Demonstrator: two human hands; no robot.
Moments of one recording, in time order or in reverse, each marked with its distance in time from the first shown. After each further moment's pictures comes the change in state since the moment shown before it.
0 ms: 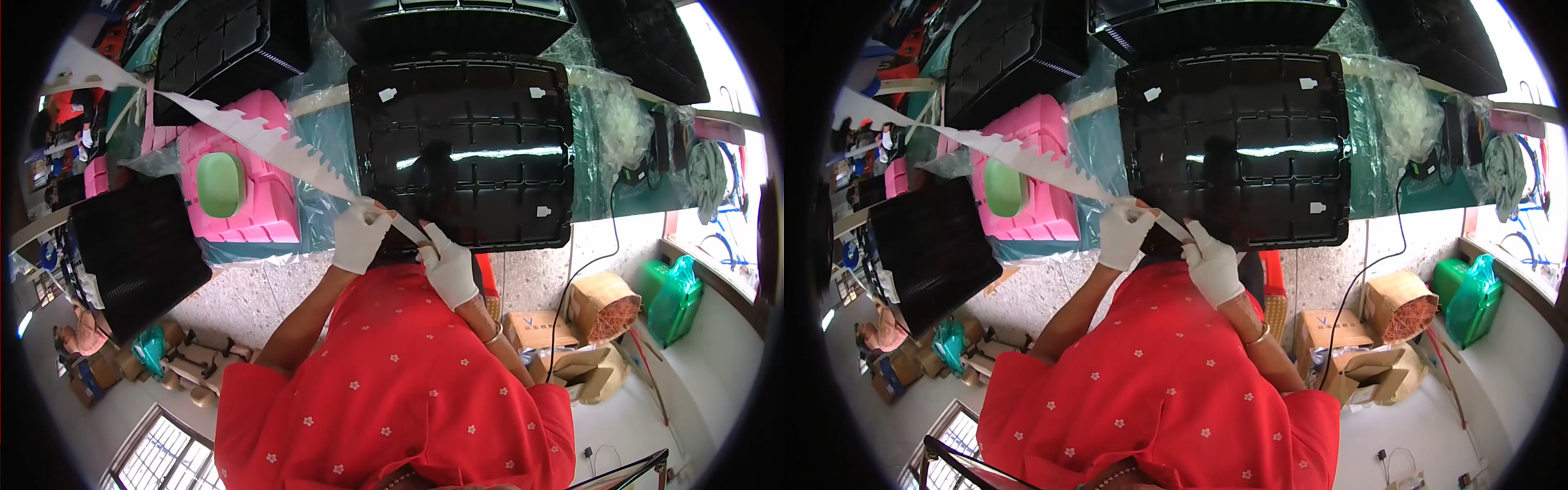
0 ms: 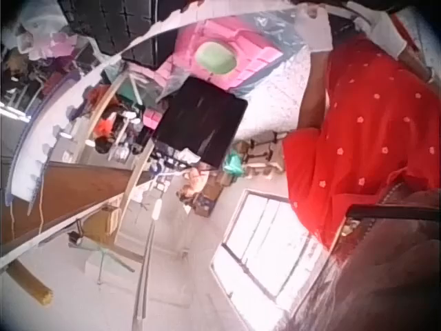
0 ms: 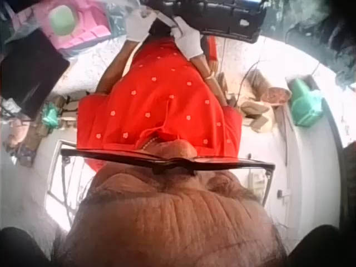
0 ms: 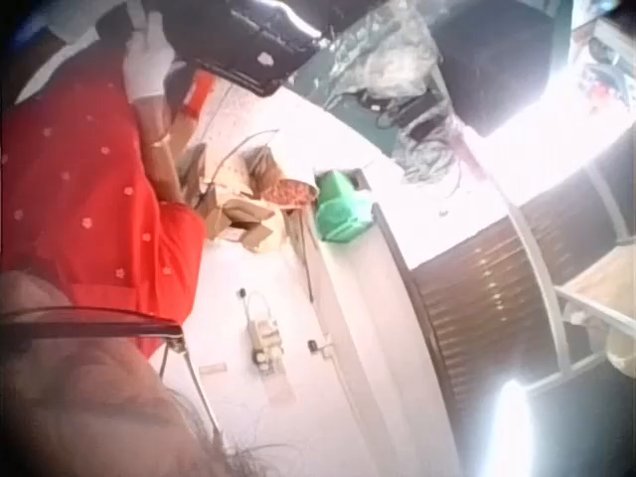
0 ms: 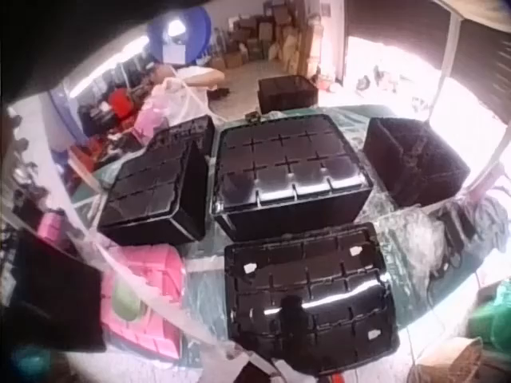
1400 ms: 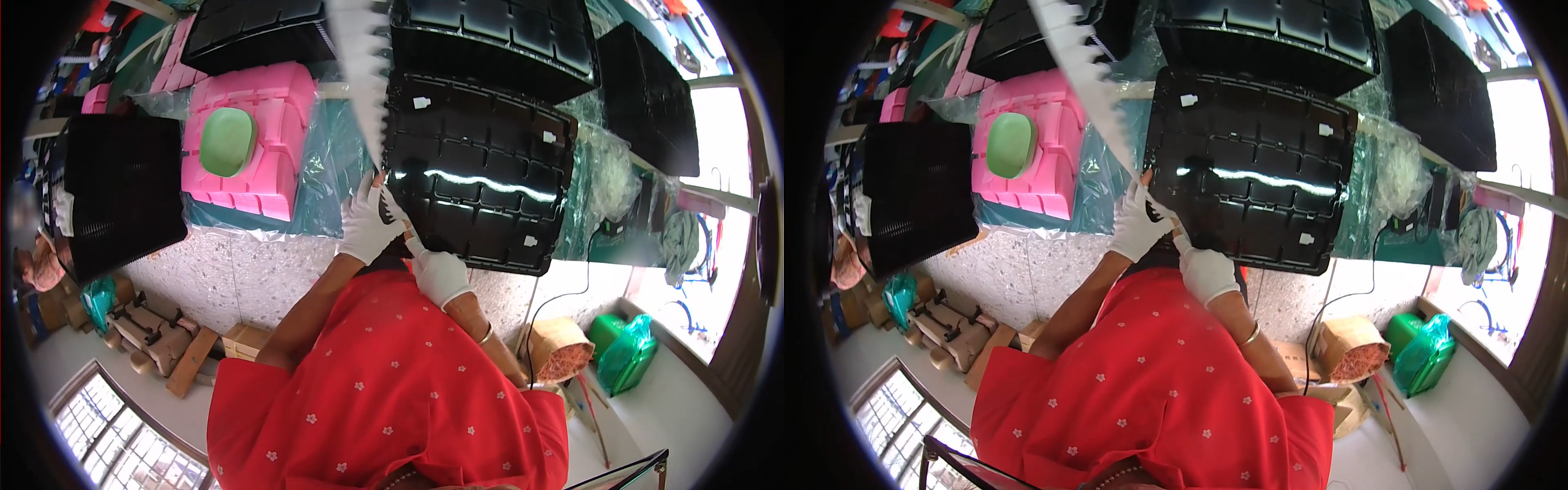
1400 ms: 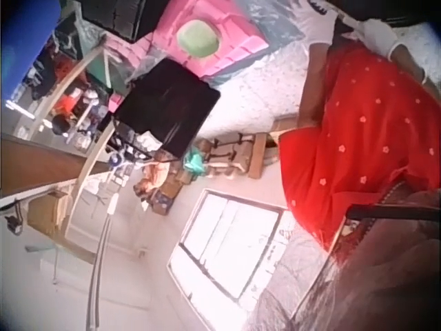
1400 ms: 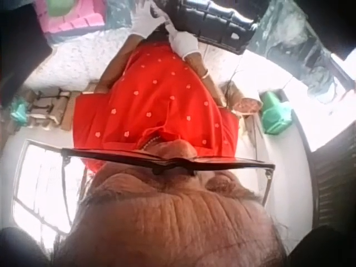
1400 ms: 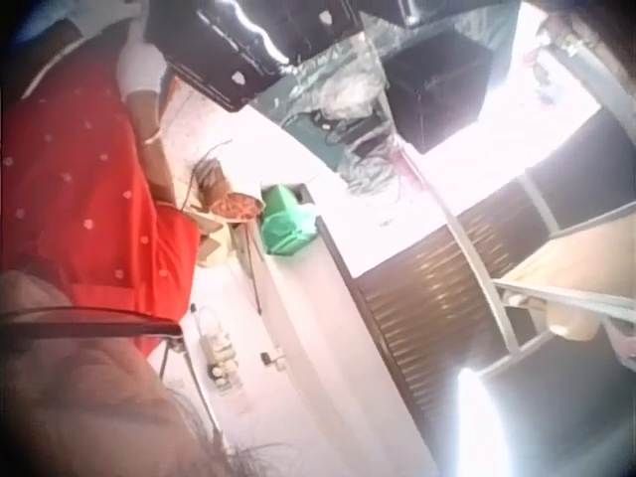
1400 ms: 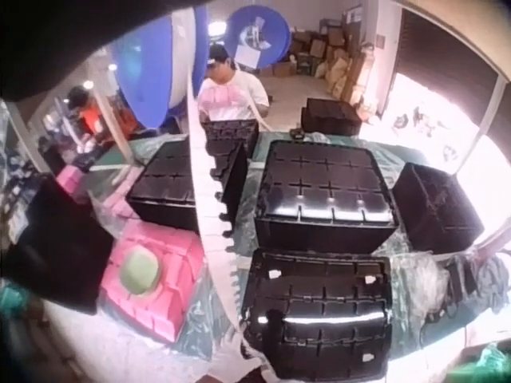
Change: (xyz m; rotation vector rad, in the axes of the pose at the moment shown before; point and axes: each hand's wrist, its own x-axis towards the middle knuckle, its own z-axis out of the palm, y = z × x) left_hand 0.019 -0.047 0.042 0.177 0.355 0.370; right_hand 0.010 -0.025 -0.015 -1.029 -0.304 -0.157
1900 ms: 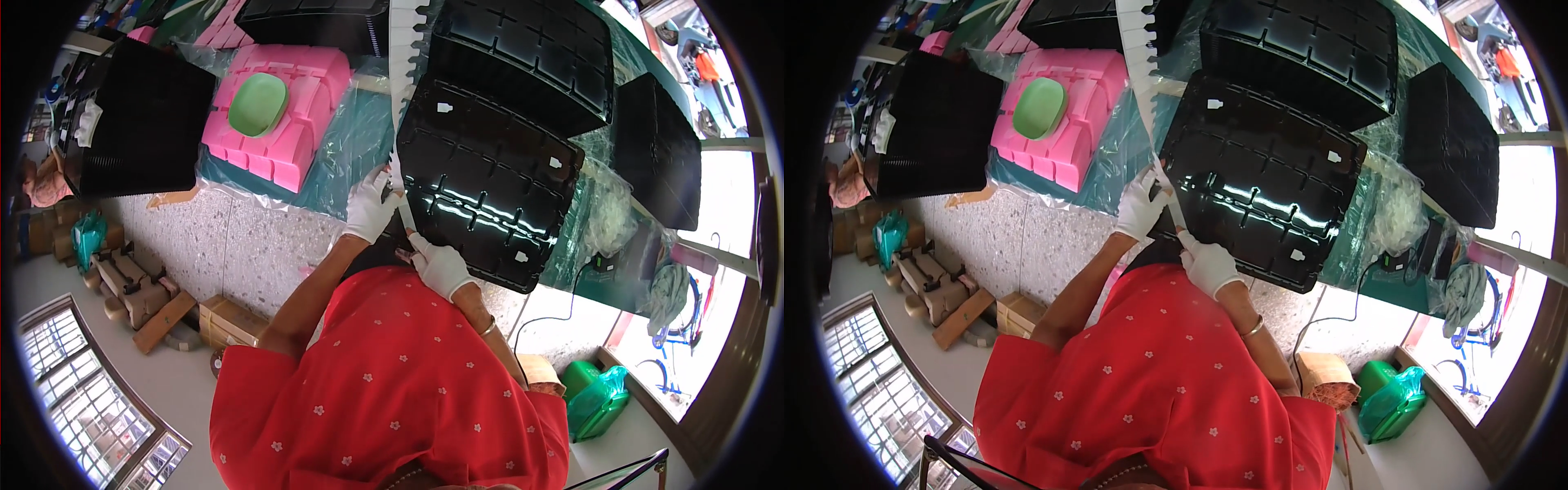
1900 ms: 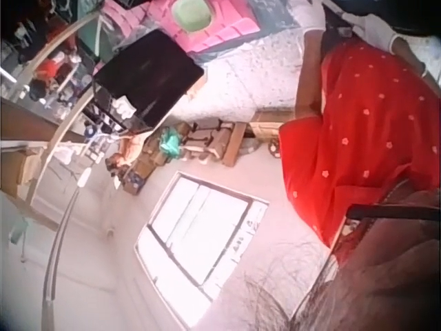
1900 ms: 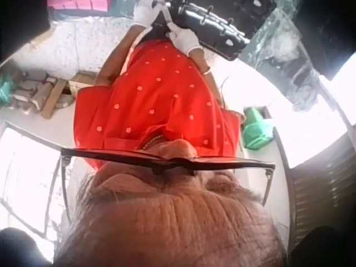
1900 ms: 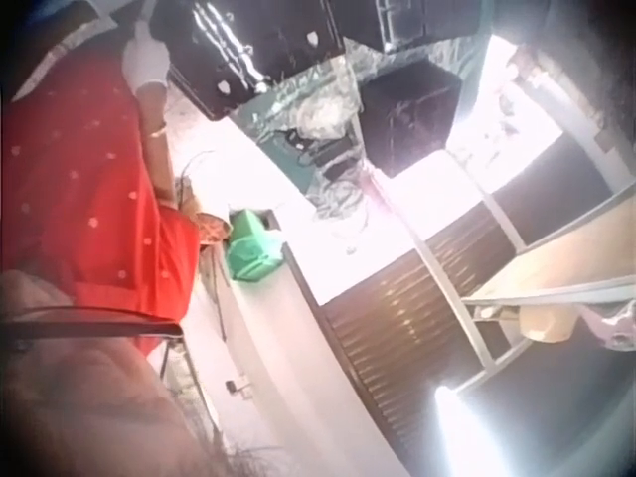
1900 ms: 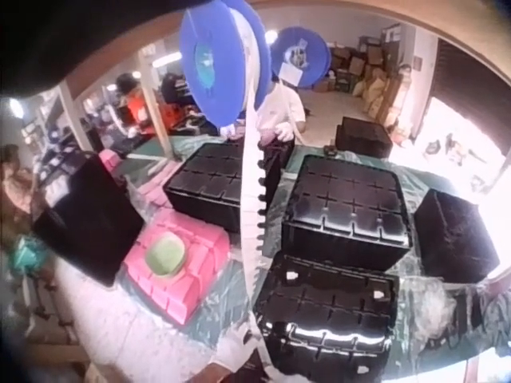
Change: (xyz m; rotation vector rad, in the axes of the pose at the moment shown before) left_hand 0.000 -0.006 0.011 -0.100 0.162 -0.053; right_hand 0.001 0.030 -0.014 0.148 -0.064 -0.228
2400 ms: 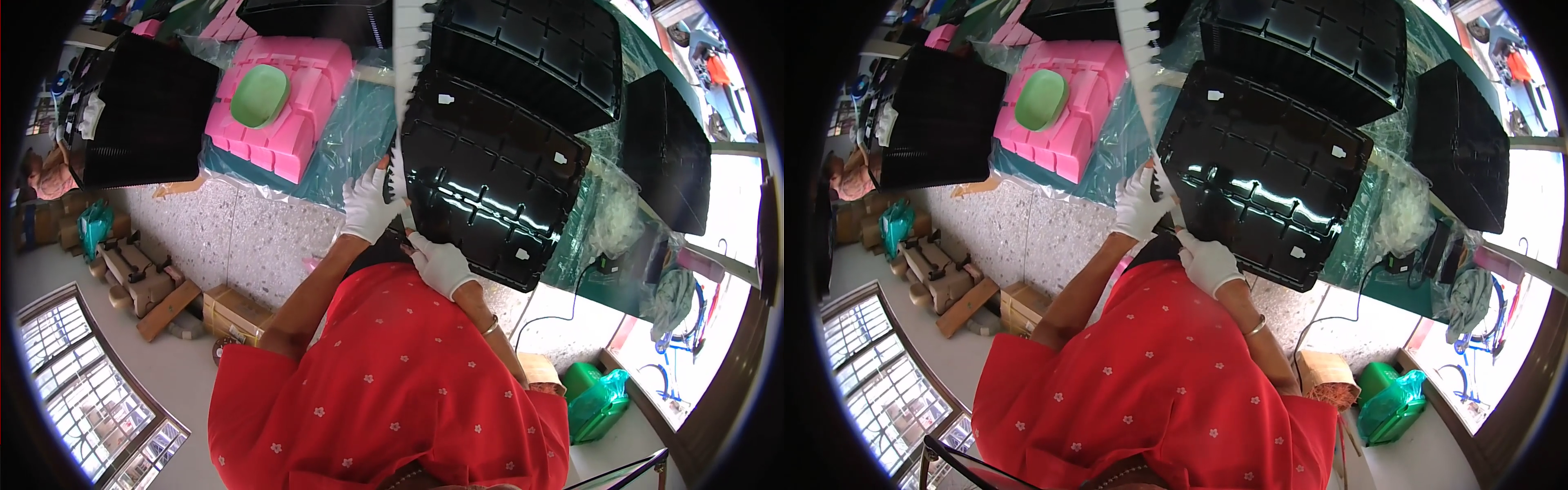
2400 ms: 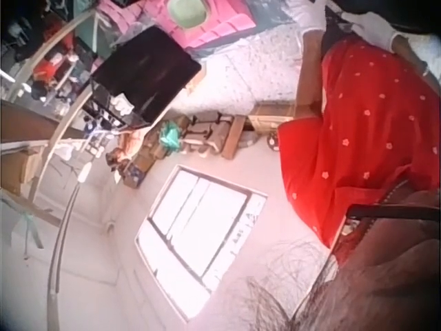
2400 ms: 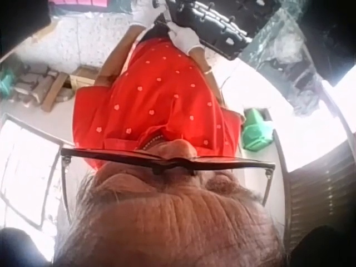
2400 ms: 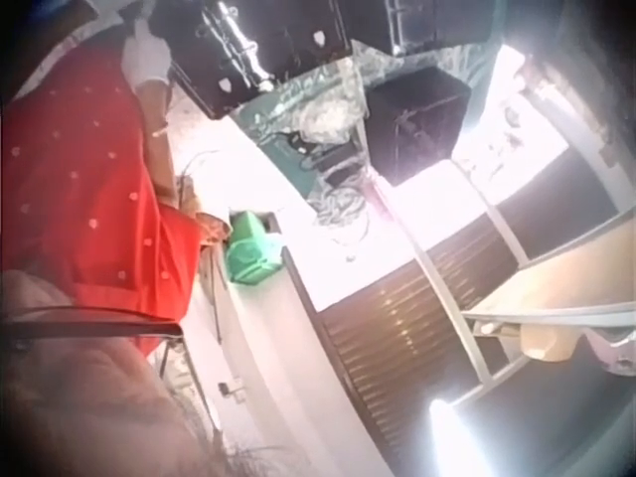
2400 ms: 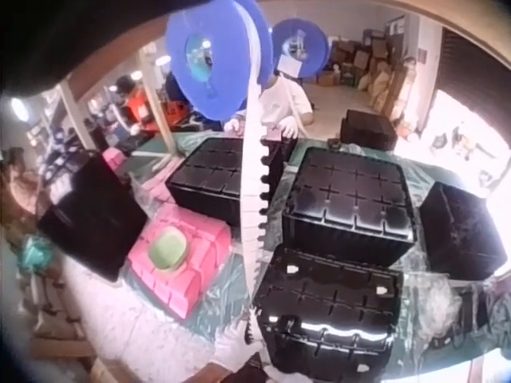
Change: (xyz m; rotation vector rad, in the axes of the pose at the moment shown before) left_hand -0.015 0.019 0.002 0.262 -0.061 -0.076; right_hand -0.006 0.010 0.002 0.053 -0.034 -0.007
